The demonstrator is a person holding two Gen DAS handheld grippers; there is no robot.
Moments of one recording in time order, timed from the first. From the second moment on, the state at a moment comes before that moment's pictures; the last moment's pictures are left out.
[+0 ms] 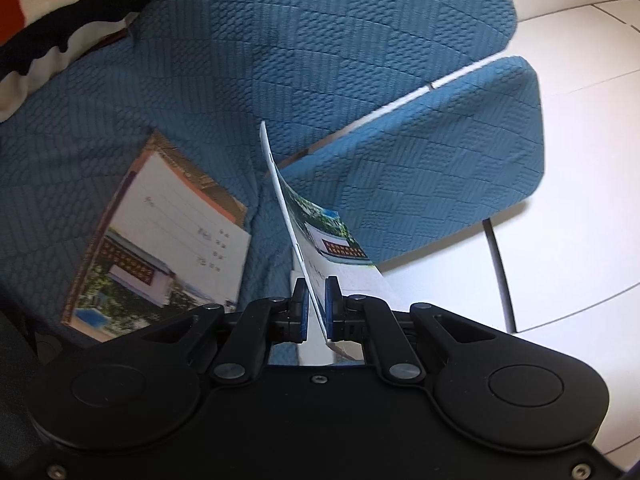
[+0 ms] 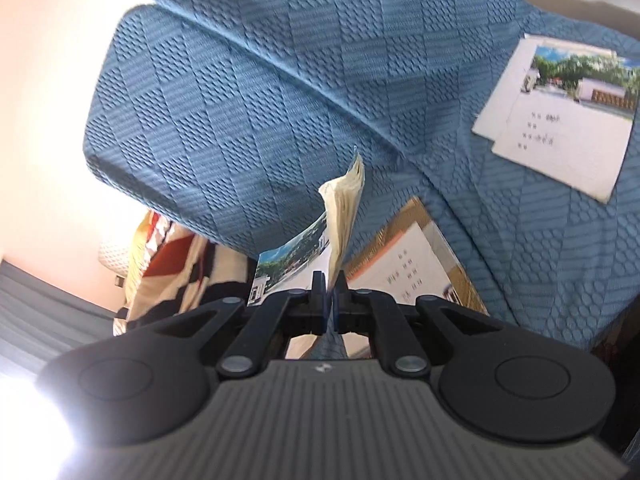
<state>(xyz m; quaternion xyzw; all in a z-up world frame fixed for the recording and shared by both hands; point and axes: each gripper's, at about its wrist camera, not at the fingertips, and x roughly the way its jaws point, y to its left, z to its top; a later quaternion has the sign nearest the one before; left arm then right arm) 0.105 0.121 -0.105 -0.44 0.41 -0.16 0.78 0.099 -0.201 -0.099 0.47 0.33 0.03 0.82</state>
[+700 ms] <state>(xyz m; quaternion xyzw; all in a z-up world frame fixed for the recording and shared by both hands) 0.100 0.128 -0.165 -0.41 0.40 -0.06 0.82 0.113 -0.159 -0.155 0.39 0.38 0.01 0.84</state>
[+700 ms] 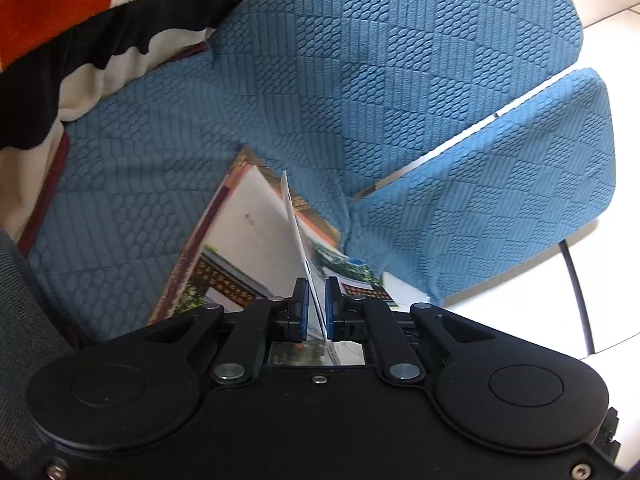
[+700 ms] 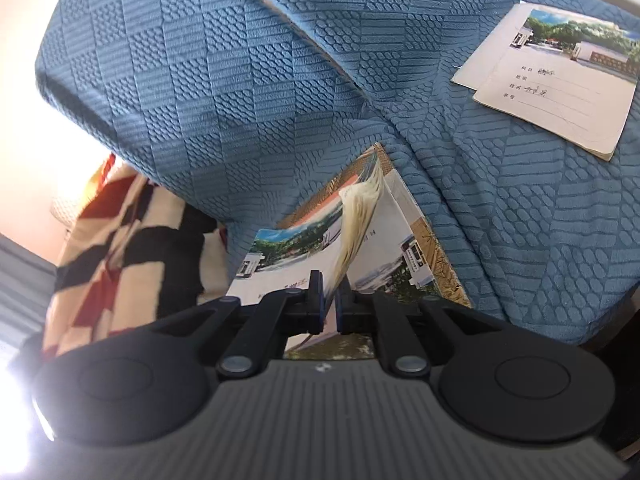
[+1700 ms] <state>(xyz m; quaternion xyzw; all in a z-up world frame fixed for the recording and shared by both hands) 0.107 0.117 -0.177 -0.31 0.44 0.00 0.84 0.101 -0.181 -0.179 0.28 0.47 -0.02 0.83</state>
